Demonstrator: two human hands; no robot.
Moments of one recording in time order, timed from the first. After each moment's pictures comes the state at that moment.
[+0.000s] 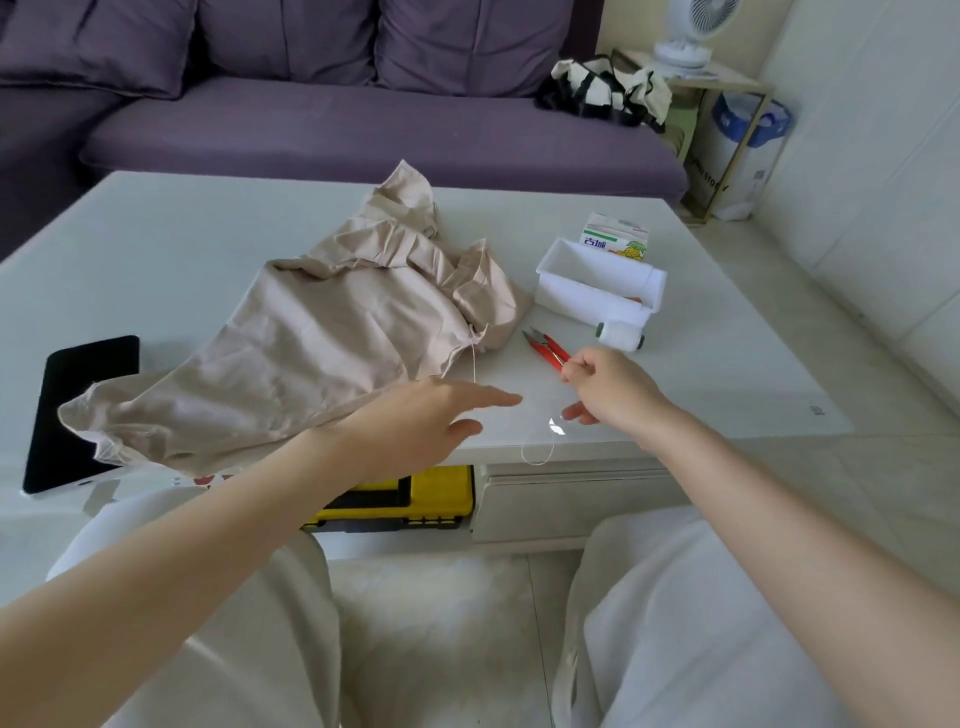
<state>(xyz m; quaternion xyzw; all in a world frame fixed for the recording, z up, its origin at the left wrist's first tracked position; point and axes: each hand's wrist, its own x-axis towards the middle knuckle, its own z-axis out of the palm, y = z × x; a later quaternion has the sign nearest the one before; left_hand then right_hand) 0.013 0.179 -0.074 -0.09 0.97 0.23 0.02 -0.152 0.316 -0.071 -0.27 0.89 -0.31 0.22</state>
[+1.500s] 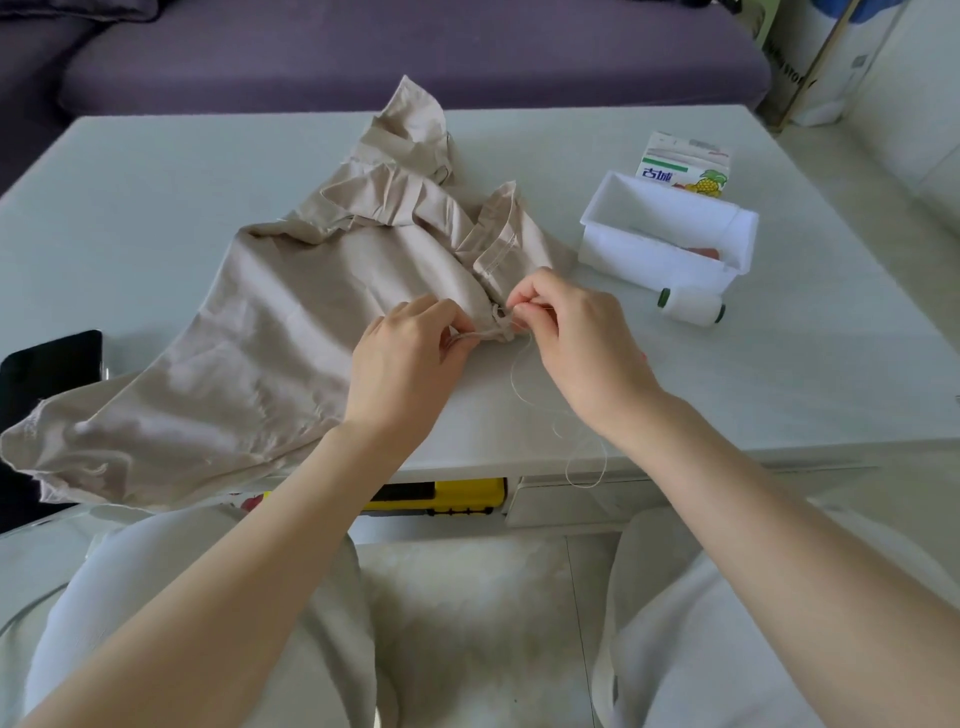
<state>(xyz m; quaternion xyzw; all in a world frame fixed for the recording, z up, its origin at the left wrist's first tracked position) -0.033 0.137 -0.113 -0.26 0.91 0.16 -0.28 -0.154 0.245 -0.097 -0.47 0.79 -0.38 0.02</state>
